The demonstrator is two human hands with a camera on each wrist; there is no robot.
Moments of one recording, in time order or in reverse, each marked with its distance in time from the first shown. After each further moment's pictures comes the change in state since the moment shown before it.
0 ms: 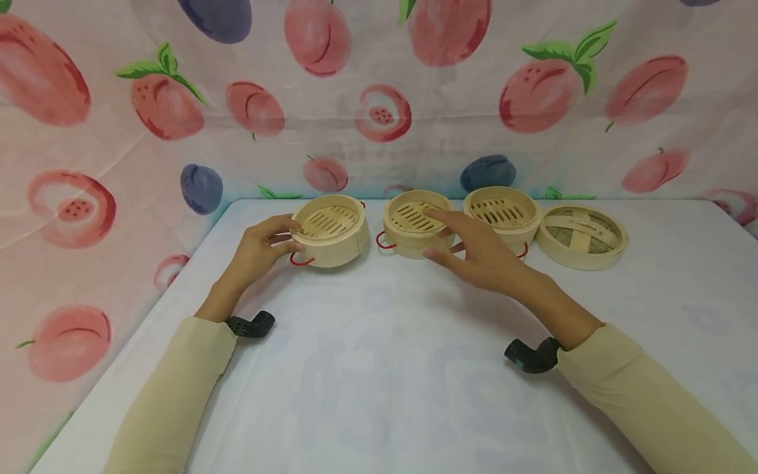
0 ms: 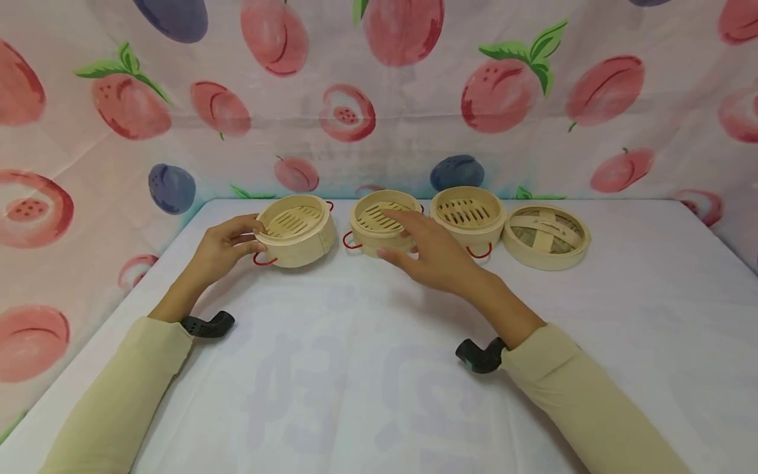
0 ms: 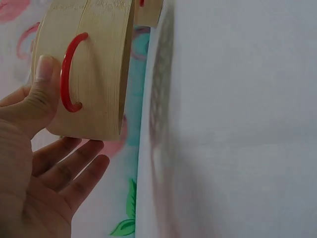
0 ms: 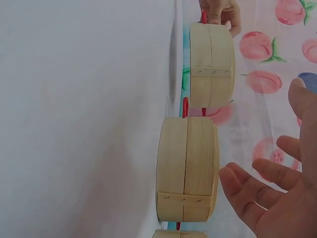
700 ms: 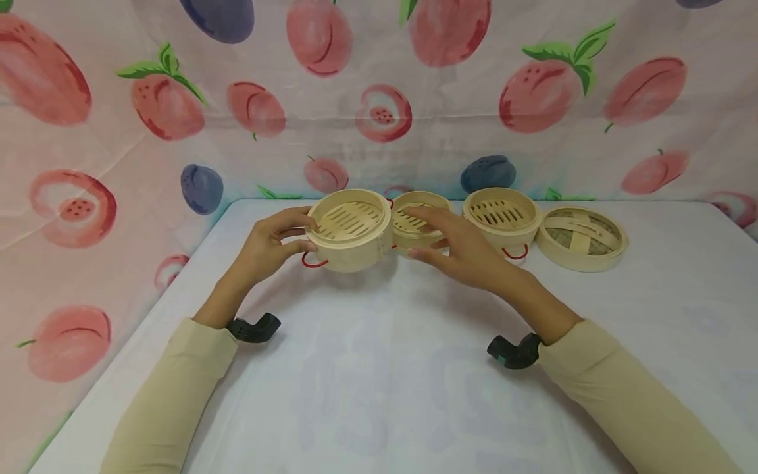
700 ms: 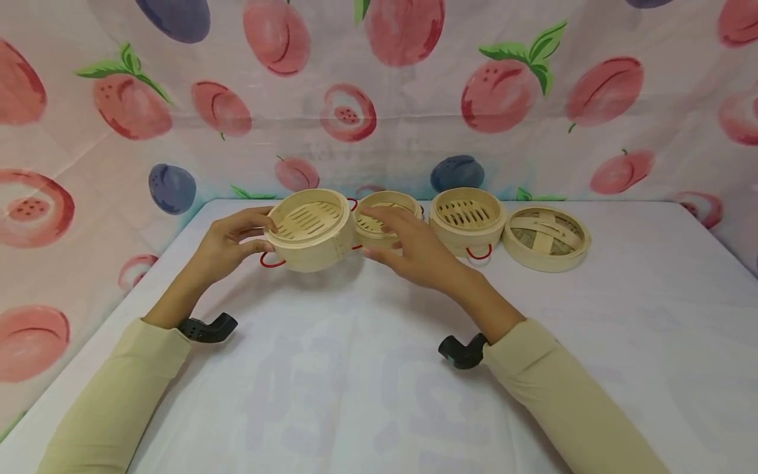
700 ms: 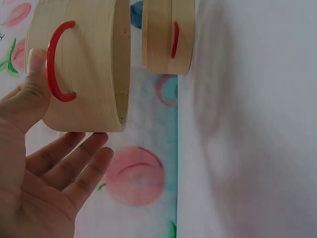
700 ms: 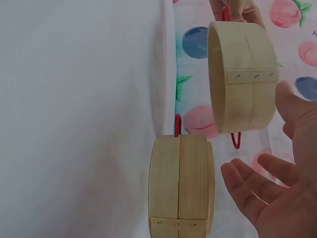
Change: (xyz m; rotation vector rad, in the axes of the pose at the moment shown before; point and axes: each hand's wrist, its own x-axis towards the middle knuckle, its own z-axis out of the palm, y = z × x) left_hand 0.011 0.000 0.008 -0.125 -0.044 0.197; right_hand 0.015 -0.012 0.010 0.083 -0.007 -0.053
